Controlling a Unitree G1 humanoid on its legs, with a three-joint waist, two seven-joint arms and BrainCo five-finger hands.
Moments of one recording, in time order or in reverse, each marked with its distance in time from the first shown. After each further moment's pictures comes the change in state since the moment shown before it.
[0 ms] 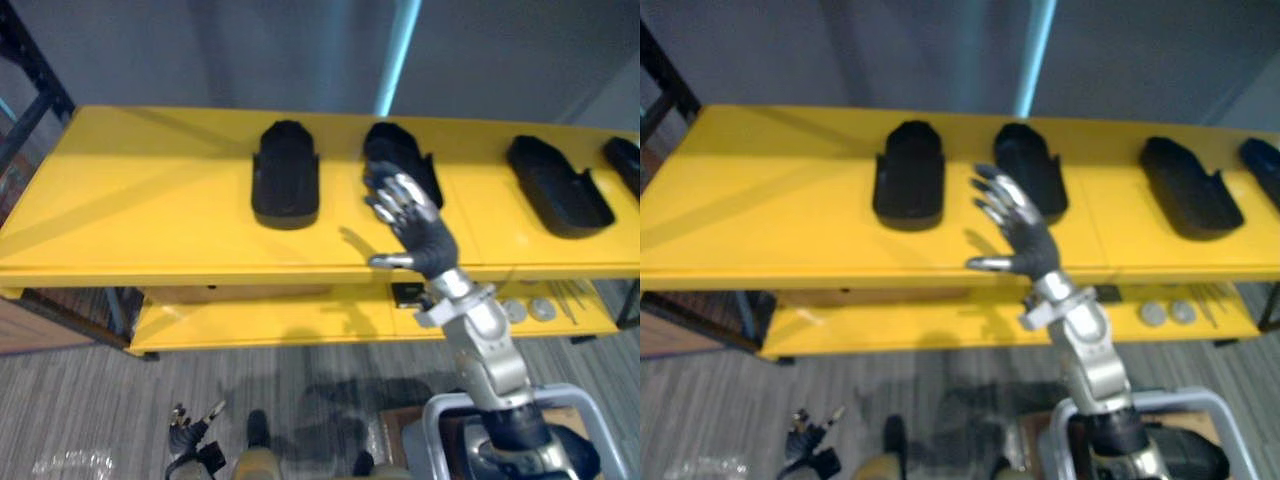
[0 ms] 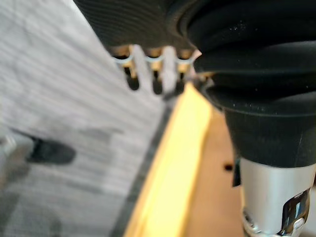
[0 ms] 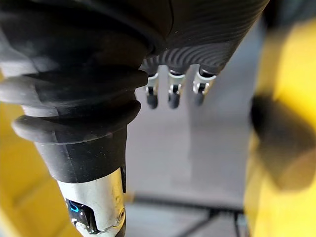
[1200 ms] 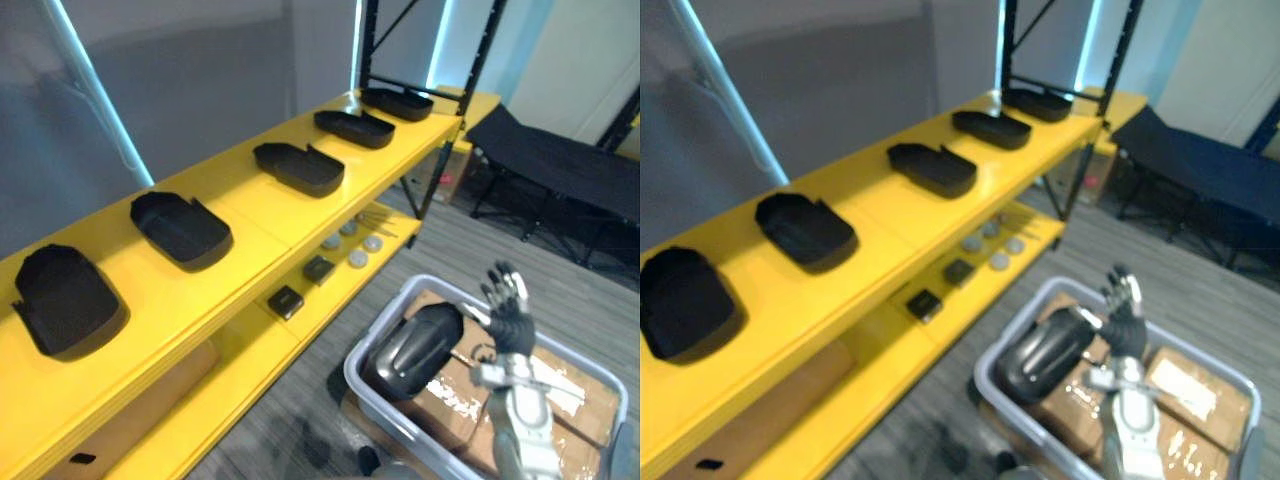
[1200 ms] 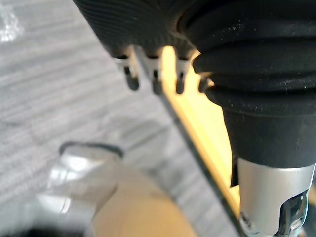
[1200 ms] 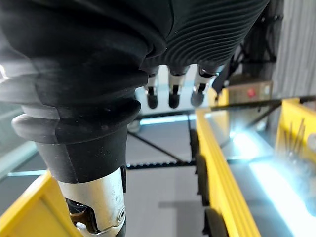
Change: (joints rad) left arm 0.070 0.008 -0.022 0.165 0.148 0.193 -0.087; right arm 0.117 0.041 -0.175 0.290 -0.079 -0.193 -0.326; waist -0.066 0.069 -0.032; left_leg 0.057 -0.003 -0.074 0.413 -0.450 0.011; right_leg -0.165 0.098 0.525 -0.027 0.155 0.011
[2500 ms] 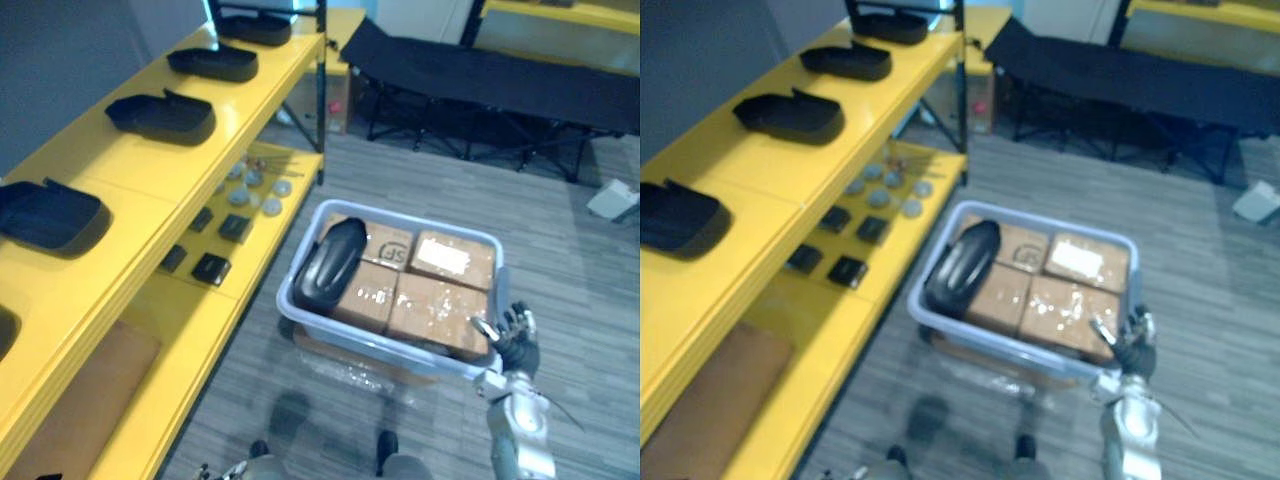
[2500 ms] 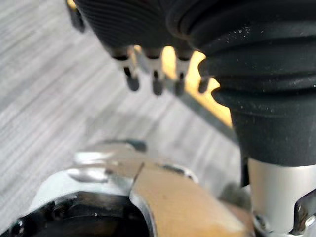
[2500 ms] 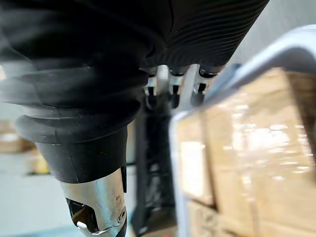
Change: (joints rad) left arm 0.006 0.017 -0.075 -0.089 -0.003 -0.034 -0.024; right arm -0.134 0.001 -0.169 0.385 0.052 0.128 -0.156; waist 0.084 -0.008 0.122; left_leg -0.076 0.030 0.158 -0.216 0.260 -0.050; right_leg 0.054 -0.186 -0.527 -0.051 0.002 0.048
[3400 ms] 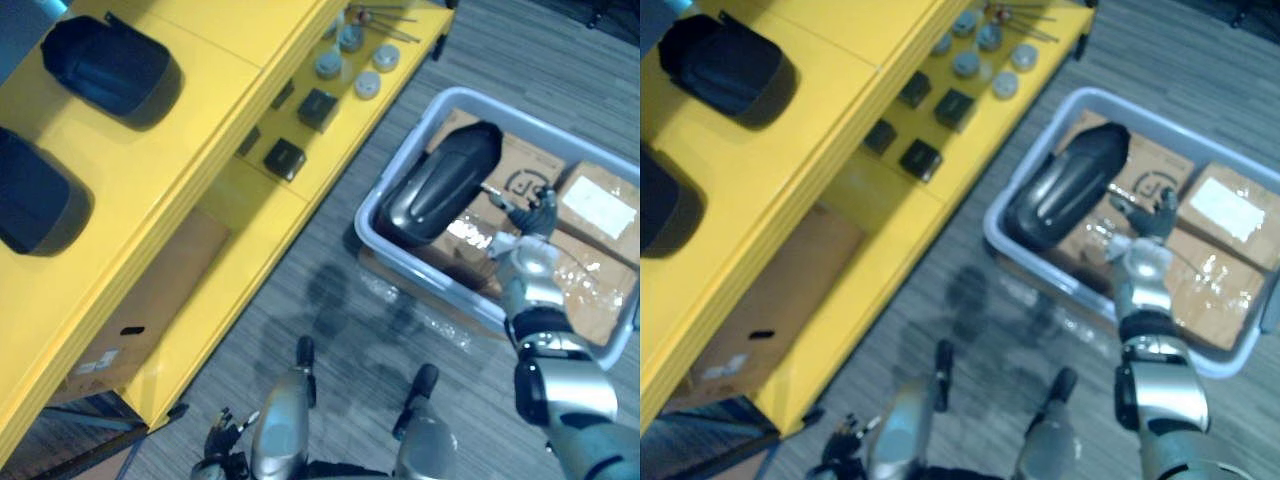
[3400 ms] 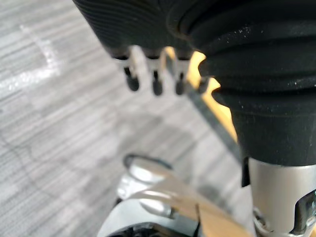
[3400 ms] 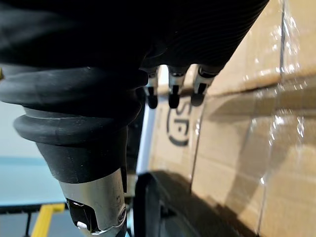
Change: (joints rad) left arm -0.071 -0.010 -0.072 -0.073 -0.181 -0.031 -0.075; right arm -0.735 -0.223 0.120 0.484 -0.055 0.142 -0.147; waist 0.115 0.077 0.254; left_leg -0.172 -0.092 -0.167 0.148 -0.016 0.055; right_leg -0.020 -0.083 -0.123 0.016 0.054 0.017
